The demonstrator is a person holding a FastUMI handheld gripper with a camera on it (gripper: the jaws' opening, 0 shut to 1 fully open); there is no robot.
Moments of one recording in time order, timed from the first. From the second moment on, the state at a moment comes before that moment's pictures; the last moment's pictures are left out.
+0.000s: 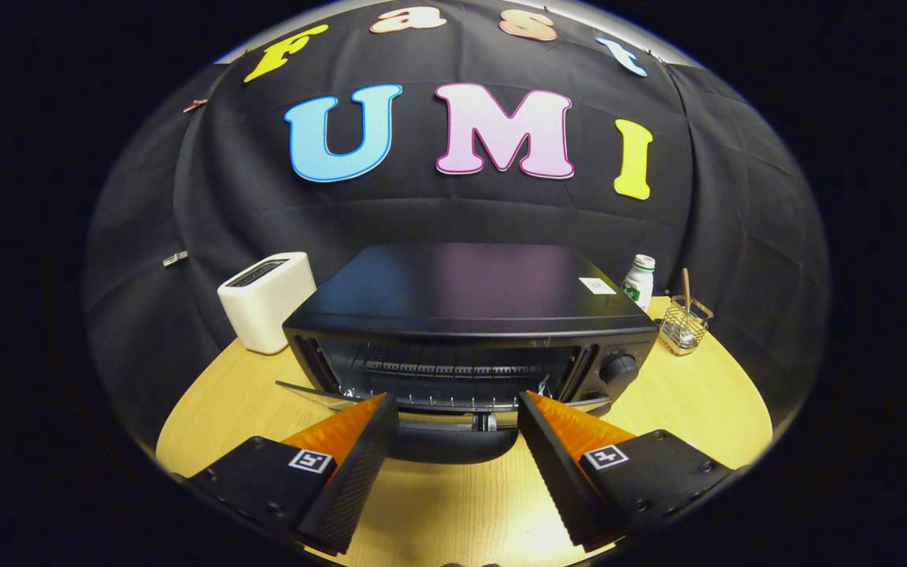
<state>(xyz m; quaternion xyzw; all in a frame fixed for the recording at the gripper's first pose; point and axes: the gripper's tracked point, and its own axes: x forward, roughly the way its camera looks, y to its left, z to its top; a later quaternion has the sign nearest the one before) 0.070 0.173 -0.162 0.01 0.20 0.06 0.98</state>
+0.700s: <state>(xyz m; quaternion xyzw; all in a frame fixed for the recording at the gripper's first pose) -0.008 0.159 -0.267 -0.02 0.33 0.08 0.94</state>
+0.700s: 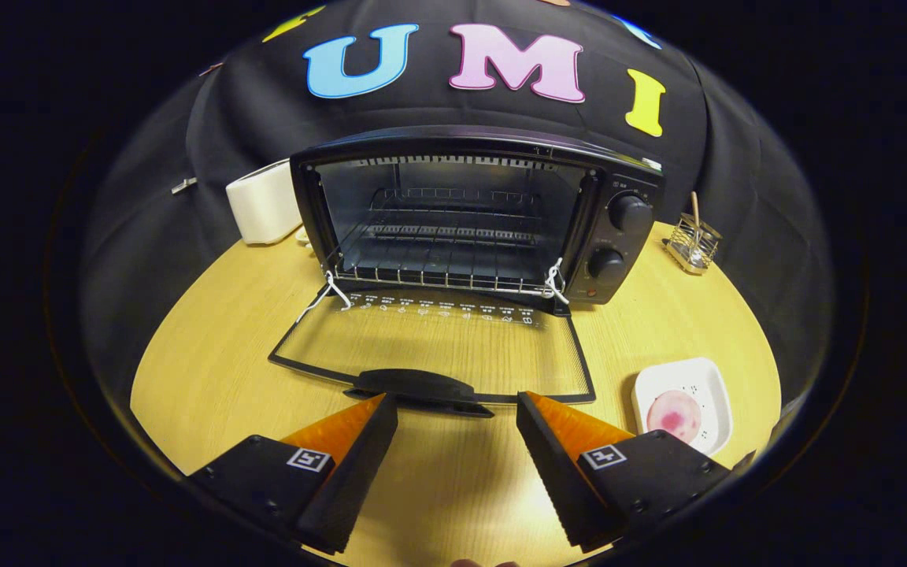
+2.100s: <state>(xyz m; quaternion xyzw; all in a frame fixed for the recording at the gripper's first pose) 0.009 -0.149 -0.276 0.02 0.44 0.01 0.90</state>
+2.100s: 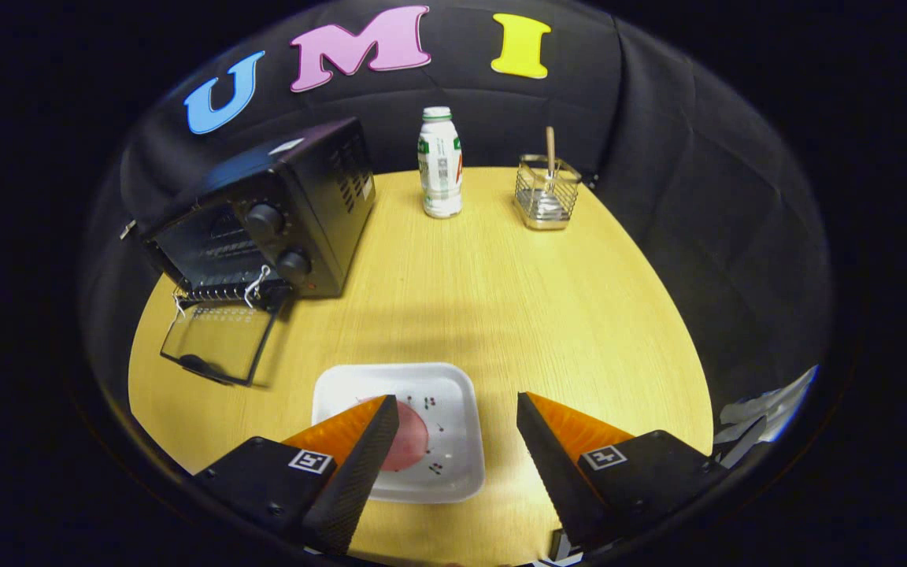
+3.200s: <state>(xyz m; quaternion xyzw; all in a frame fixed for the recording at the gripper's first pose) -0.005 -0.170 -0.340 0.02 0.51 0.10 0.86</state>
